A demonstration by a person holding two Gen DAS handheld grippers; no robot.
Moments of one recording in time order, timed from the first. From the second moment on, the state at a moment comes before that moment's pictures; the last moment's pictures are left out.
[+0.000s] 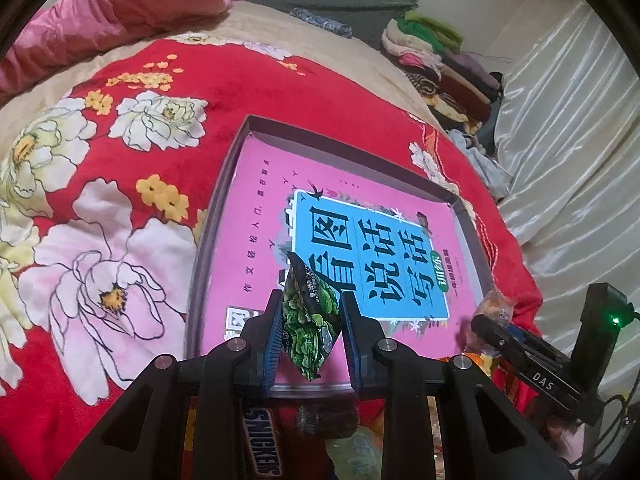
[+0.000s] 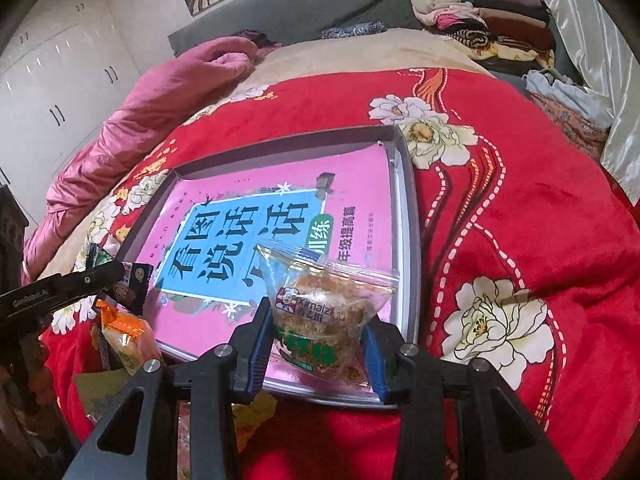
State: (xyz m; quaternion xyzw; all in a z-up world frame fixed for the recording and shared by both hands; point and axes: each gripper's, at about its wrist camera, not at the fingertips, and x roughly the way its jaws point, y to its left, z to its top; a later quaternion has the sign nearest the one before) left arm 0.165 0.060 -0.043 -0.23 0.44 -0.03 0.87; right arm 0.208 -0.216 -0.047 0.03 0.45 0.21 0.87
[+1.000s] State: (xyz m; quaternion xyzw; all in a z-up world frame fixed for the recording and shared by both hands) left arm 0.166 0.056 -0.054 -0.23 0.45 -0.04 0.86; right arm 0.207 -0.219 -0.046 0.03 0.45 0.20 0.87
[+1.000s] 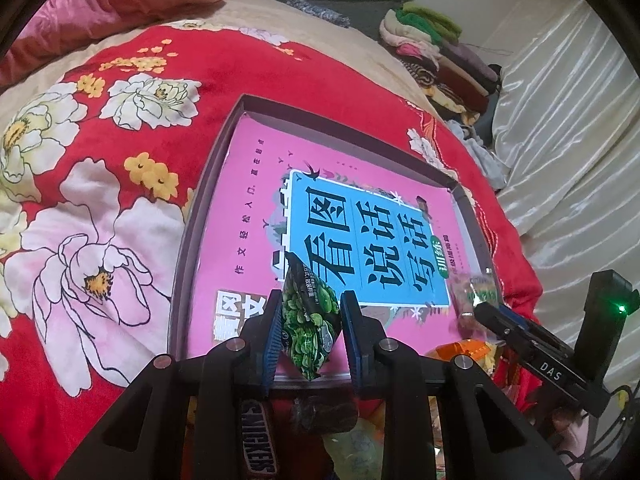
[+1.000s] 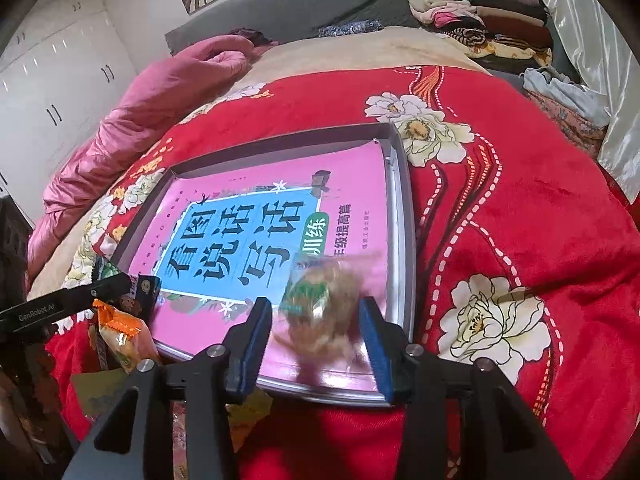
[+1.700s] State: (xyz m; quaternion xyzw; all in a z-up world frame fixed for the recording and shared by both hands) left arm 0.160 0.060 -0.045 -0.21 0.45 -0.03 0.87; right arm 0.206 -0.223 -0.039 0.04 0.44 0.20 0.87
